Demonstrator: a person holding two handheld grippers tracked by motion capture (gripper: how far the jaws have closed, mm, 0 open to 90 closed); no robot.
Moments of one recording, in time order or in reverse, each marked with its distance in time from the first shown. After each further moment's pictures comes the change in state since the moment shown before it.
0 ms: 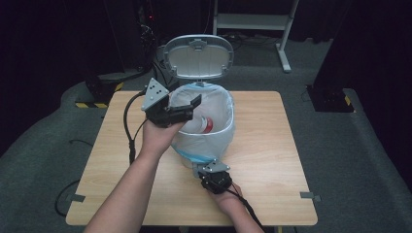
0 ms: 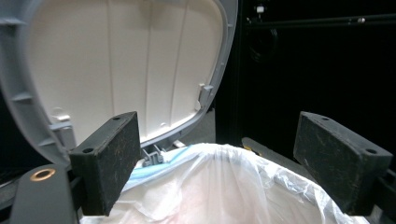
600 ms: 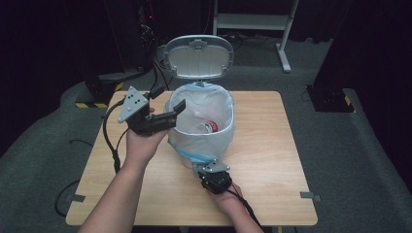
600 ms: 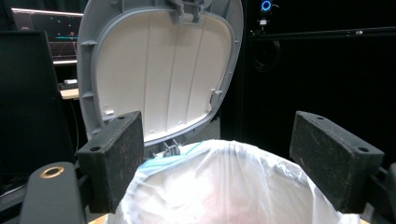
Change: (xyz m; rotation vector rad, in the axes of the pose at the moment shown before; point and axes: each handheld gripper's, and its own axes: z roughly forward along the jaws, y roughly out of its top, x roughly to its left) left arm 0.008 -0.003 -0.043 -0.028 0.021 0.010; right arm 0.000 0.000 0.000 0.001 -0.004 0.004
